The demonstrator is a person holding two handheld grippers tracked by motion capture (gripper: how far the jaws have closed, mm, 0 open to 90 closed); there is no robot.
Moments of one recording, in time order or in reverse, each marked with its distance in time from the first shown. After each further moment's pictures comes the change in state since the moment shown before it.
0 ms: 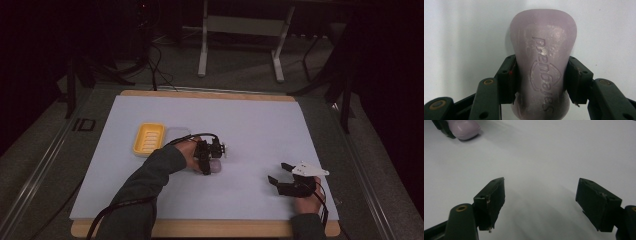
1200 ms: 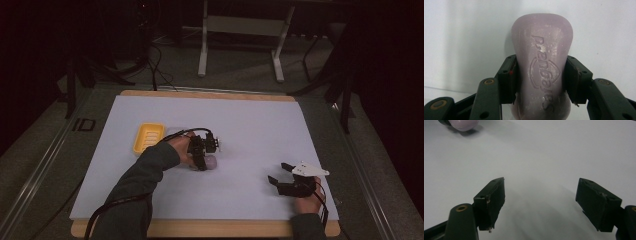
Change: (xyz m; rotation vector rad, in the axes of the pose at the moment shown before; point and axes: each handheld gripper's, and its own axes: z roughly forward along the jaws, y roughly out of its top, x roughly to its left) left arm 0.010 -0.020 -0.015 -0.046 -0.010 -0.053; right arm 0.000 0.000 0.000 -0.001 0.001 0.000
